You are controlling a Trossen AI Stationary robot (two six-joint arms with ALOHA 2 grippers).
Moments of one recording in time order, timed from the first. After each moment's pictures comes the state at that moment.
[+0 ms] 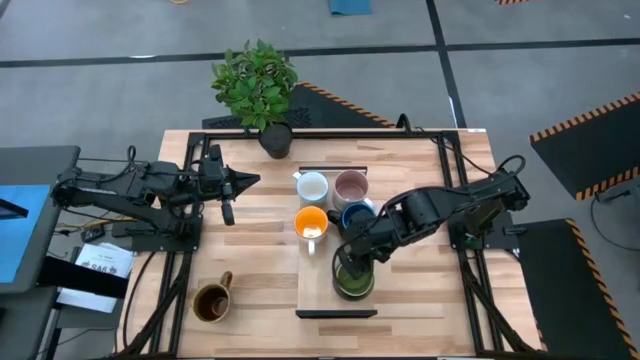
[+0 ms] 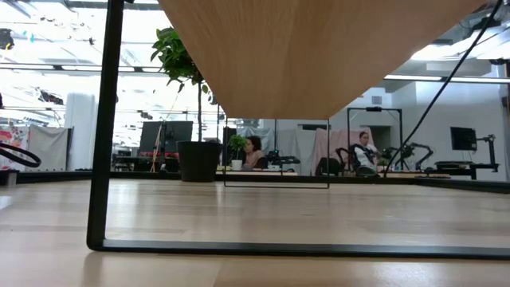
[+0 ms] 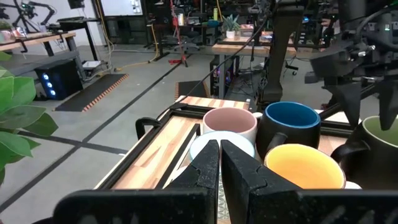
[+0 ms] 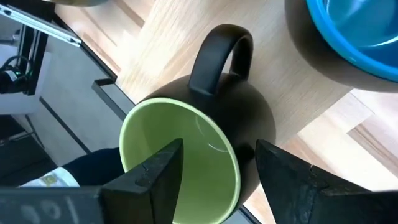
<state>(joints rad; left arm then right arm) -0.15 0.73 0.86 -0.17 -0.49 0.00 0.34 1.72 1.86 -1.22 -0.10 1.28</state>
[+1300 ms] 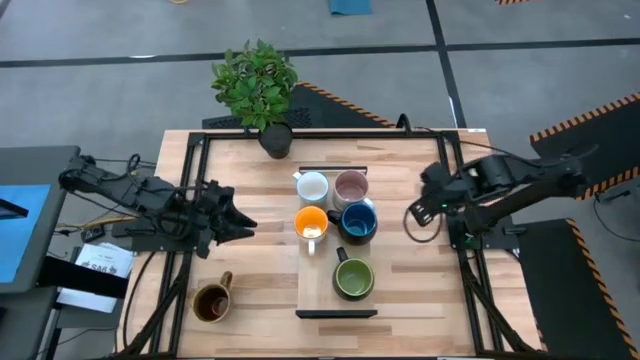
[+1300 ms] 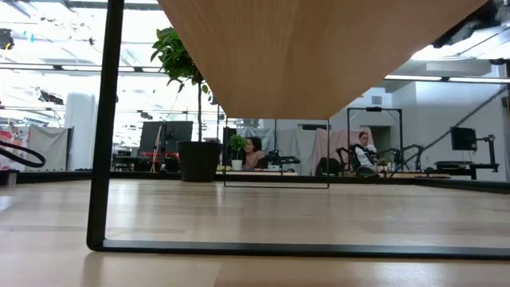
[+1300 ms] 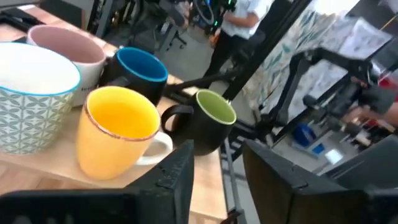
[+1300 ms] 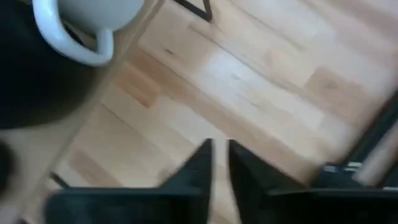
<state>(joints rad) -0.39 0.77 0.89 -0.21 -0.24 -0.60 0.19 1.05 1.24 -1.41 0.28 1.13</state>
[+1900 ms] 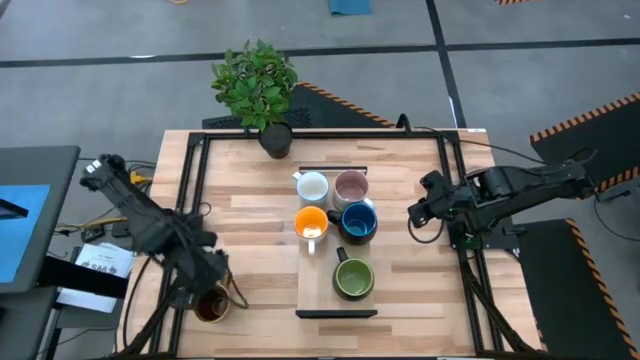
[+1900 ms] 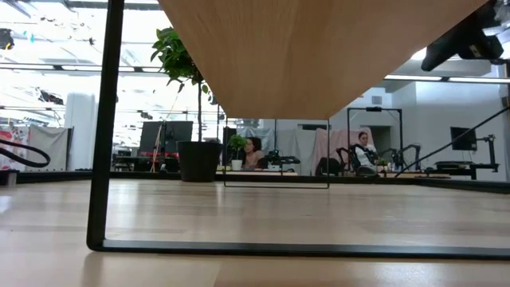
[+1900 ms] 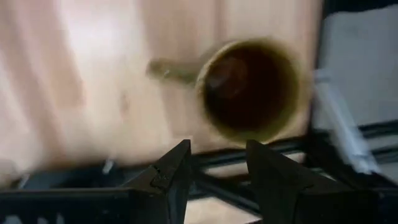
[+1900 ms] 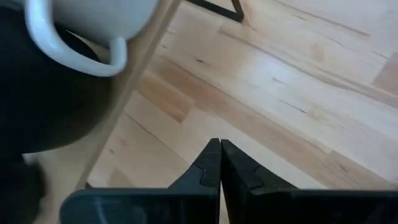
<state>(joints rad) -0.73 1.26 1.26 -1.31 0.11 -0.68 0.19 0.87 0.93 -1.05 0.26 1.20</state>
